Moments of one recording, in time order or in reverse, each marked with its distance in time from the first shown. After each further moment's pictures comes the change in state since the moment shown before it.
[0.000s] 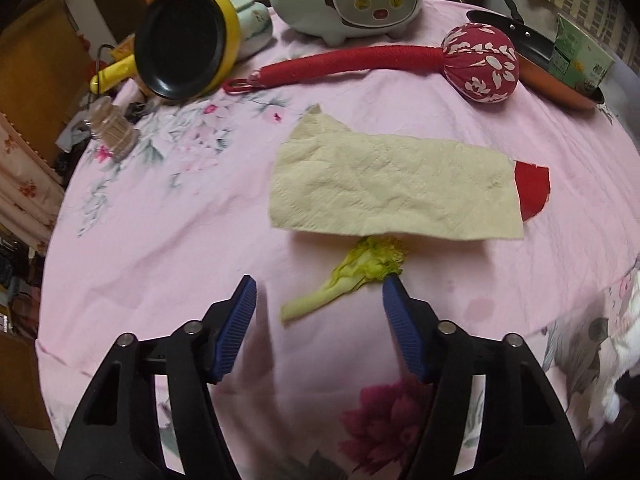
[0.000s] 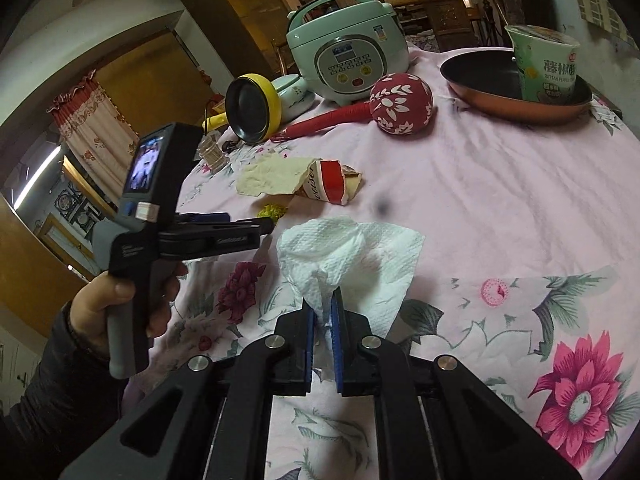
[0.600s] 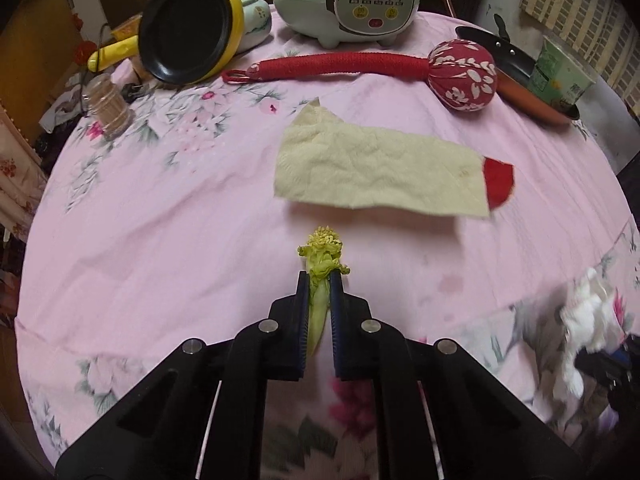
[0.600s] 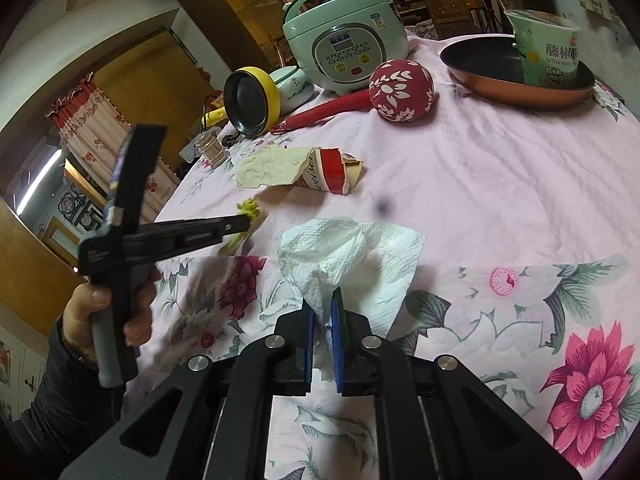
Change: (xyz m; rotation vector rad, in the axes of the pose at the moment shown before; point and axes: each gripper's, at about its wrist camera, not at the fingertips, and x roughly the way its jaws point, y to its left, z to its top) left arm -0.028 0.009 -0.024 -0.057 -0.010 -0.094; right arm 0.006 -0.002 -0.002 0.020 0.026 0.015
